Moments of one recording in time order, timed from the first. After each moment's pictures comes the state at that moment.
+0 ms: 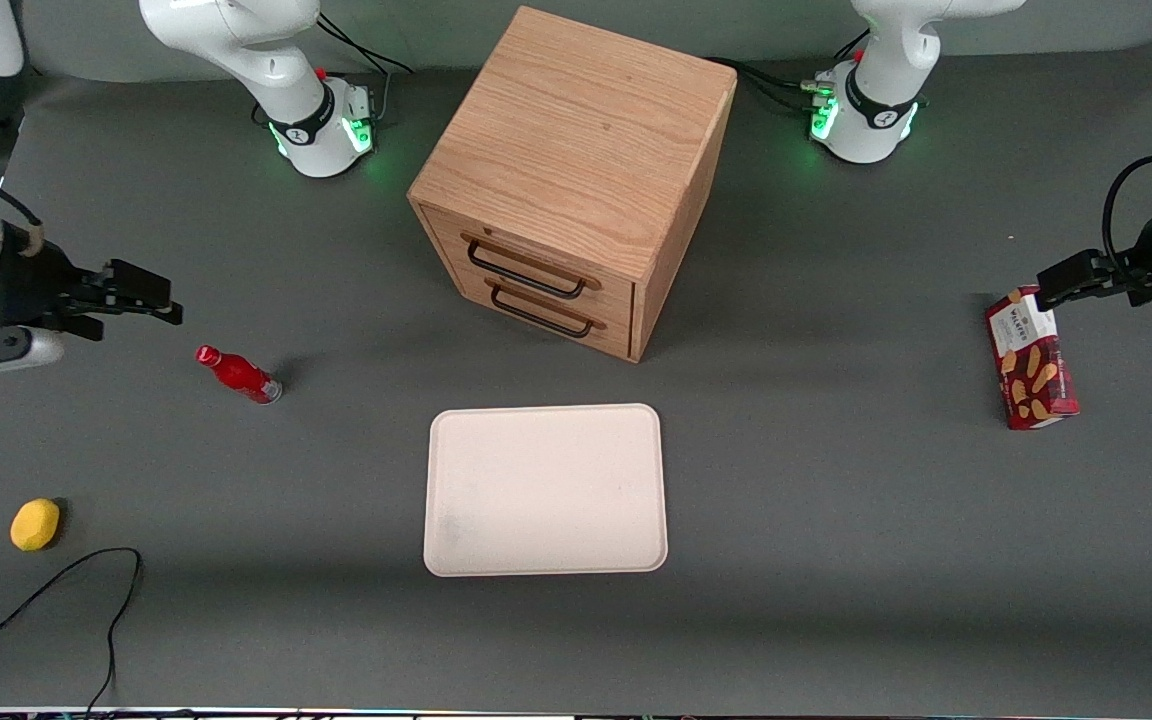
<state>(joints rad) 0.16 0.17 -0.09 -1.40 0.12 1.49 -0.06</state>
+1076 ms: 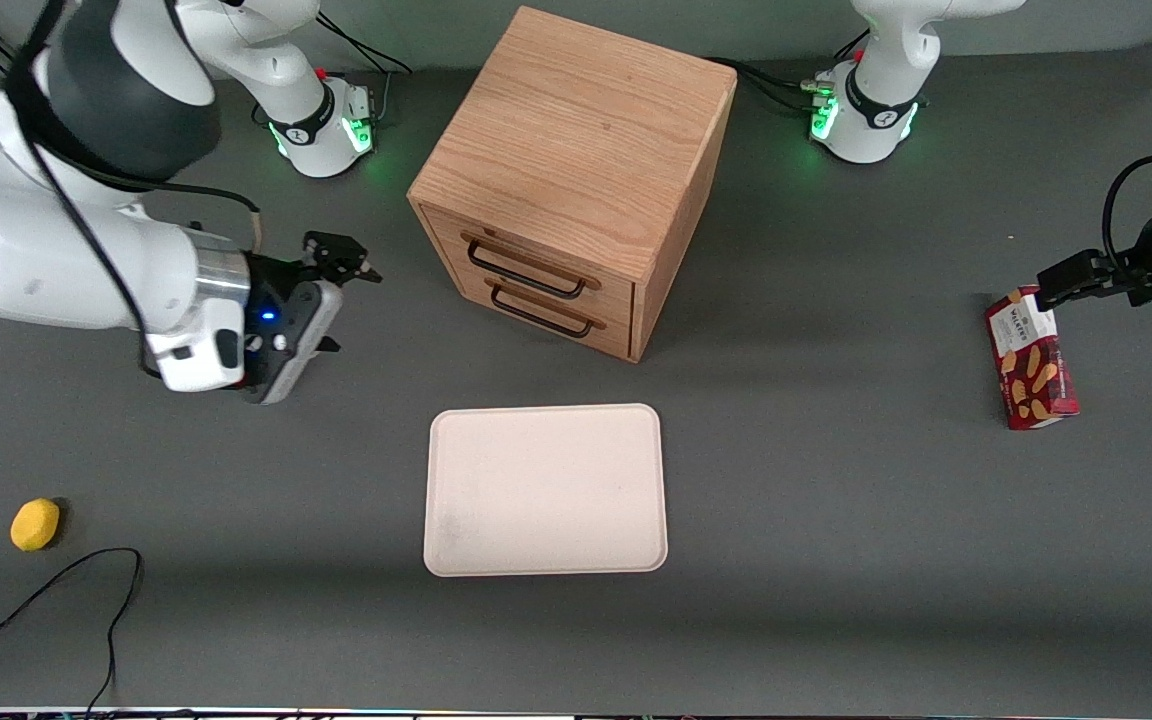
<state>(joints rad) 0.31 0.33 0.00 -1.33 0.40 1.47 -0.54</state>
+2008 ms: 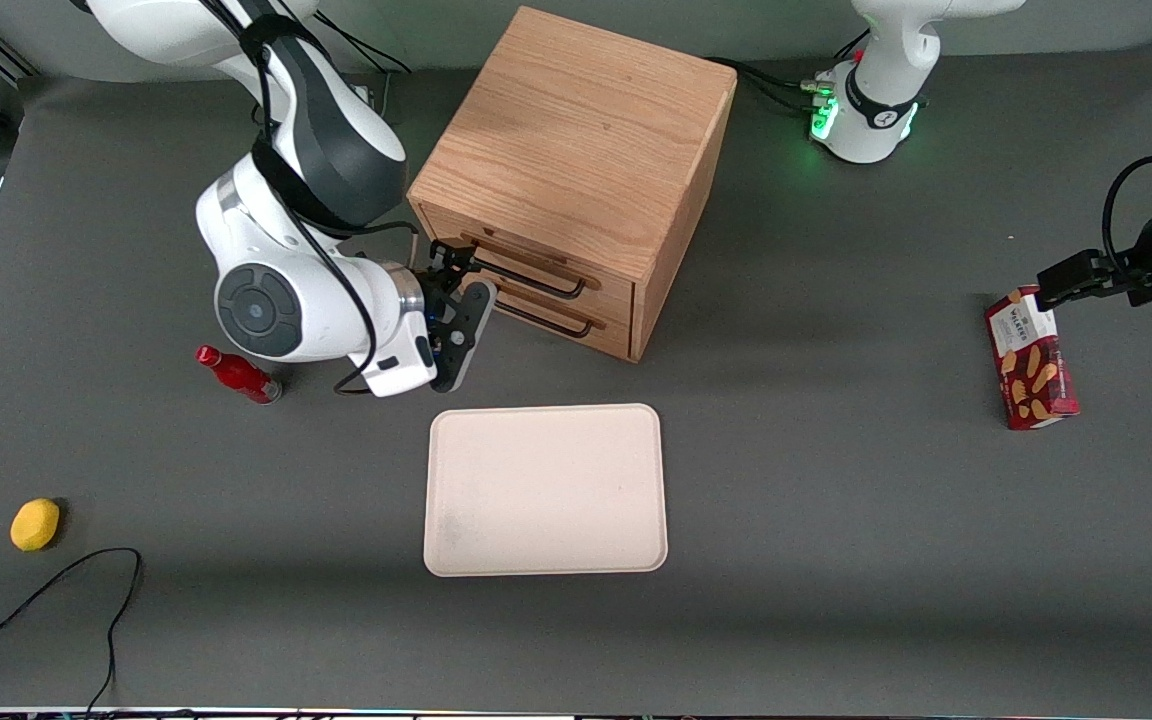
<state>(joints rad) 0.42 0.47 0.07 -1.33 0.37 1.49 -0.60</state>
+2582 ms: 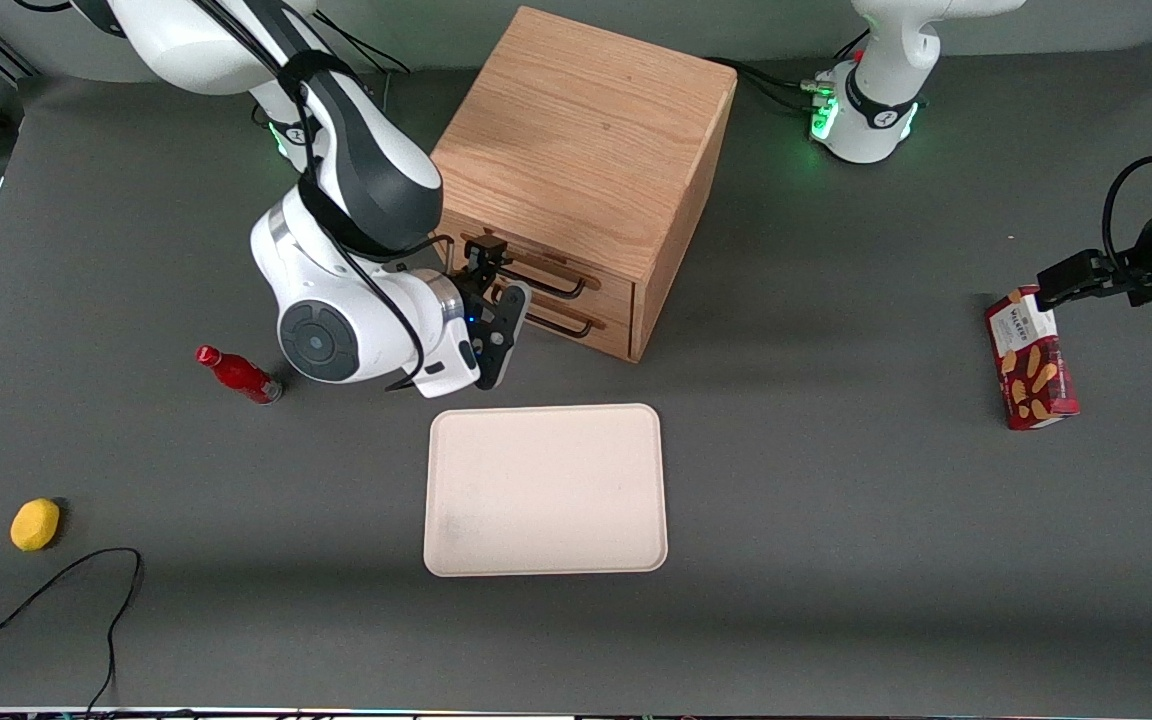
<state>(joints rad) 0.44 0.53 0.08 -1.34 0.45 1.49 -0.61</state>
